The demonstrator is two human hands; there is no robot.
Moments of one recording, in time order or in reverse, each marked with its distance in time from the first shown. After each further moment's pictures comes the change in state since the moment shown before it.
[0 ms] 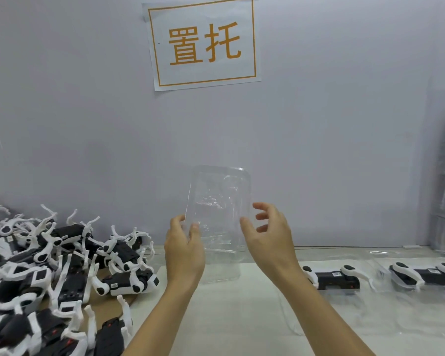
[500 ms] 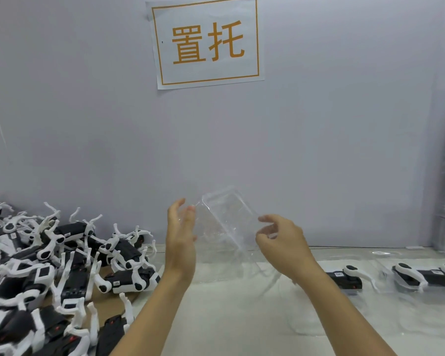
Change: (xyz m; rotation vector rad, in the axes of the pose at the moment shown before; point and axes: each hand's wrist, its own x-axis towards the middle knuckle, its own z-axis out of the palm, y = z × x) left_hand 0.001 0.011 -0.012 -0.479 -0.156 -0.002; right_hand 0.010 0.014 -0.025 -0.237 -0.174 0.122
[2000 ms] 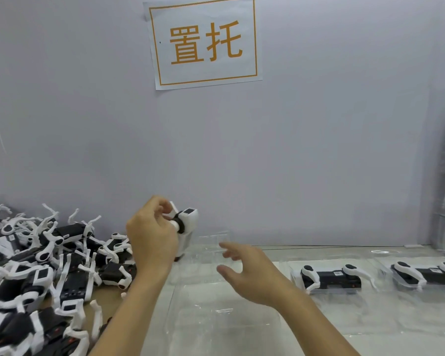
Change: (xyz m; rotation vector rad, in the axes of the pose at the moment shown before) left_hand 0.021 0.020 -0.029 0.661 0.414 0.407; right_hand -0.017 0.013 0.047 -0.195 -0.363 -0.243
